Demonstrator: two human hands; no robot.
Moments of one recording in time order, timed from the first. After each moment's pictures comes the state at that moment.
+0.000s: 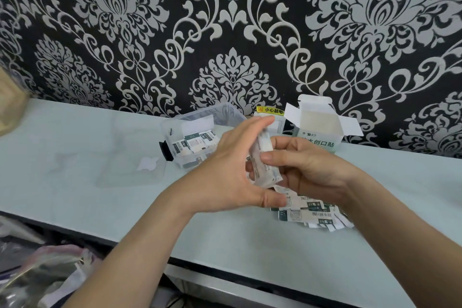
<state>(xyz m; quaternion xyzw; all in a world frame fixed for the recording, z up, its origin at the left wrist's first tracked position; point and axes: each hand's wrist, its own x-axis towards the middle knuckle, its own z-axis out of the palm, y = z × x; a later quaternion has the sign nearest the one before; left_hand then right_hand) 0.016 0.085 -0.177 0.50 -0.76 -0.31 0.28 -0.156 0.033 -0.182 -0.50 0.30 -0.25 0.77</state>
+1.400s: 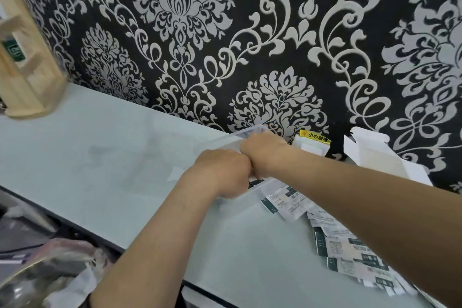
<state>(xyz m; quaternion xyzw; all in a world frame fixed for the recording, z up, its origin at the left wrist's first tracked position) 0.095 0.029 -0.192 0.67 -0.73 -0.11 -0.05 0.014 -0.040 -0.185 -0.89 0.40 0.21 -0.08</state>
